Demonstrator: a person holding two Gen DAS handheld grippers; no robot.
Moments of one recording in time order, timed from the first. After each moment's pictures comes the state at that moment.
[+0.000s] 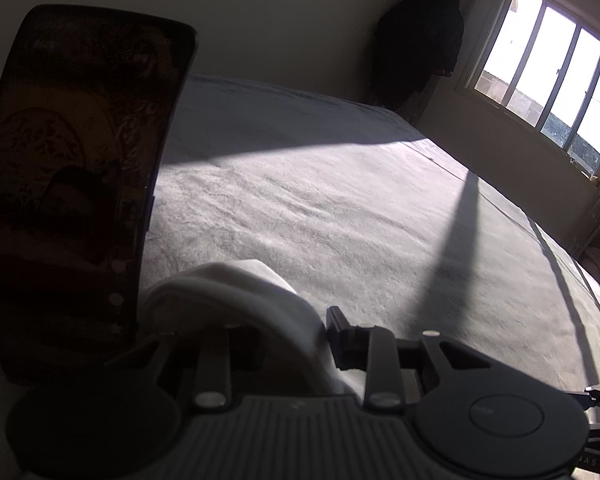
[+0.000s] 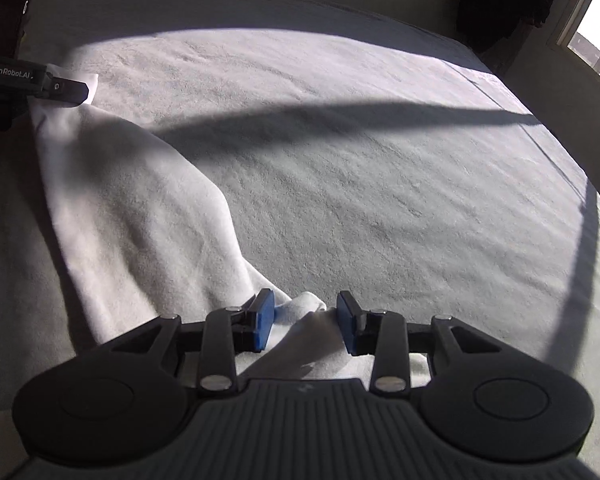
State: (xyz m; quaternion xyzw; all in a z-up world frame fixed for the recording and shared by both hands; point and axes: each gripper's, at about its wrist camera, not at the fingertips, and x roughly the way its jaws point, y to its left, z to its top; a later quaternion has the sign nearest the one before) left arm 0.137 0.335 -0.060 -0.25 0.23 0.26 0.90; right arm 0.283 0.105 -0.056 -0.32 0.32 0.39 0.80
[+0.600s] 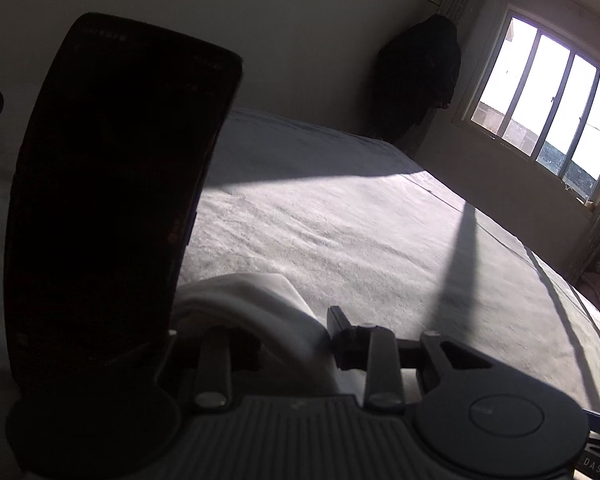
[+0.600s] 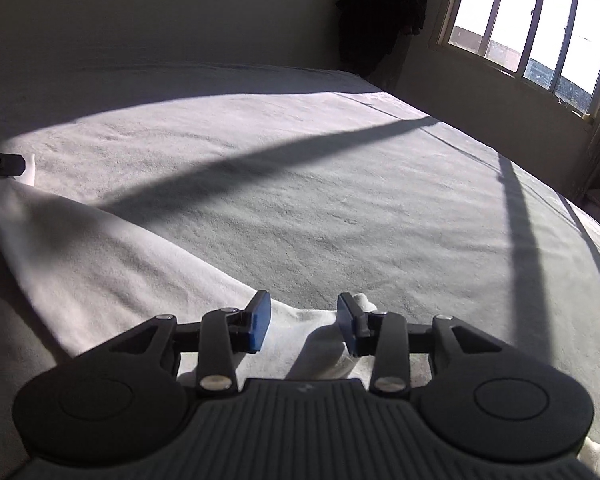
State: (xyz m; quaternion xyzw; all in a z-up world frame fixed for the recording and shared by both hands) left arm 0.120 0.337 -0.058 -0.24 0.17 0.27 0.92; right arm 0.251 0.085 -0.055 -0.19 0.25 0.27 0.91
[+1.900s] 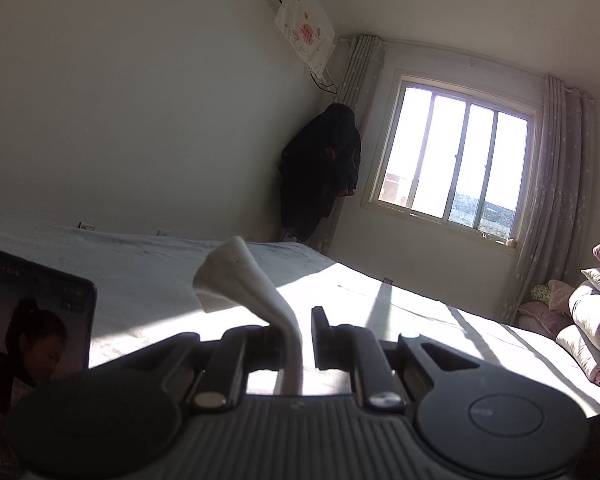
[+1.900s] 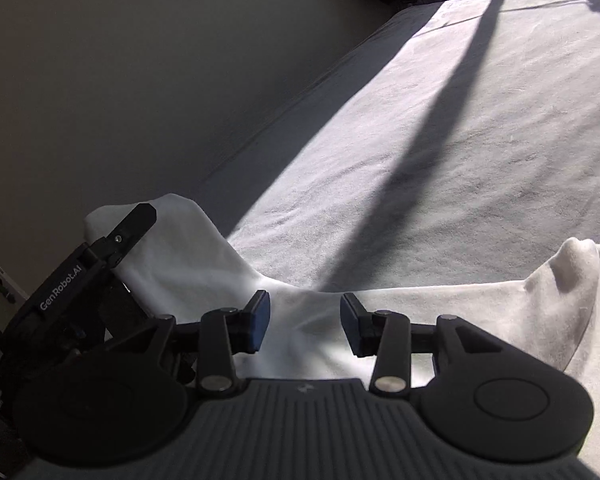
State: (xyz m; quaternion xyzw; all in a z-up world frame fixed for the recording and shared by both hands) left arm 0.122 0.281 0.010 -0.14 0.02 0.16 0.98; right arm 0.256 0.117 -0.021 0.16 0.38 0.43 0.80
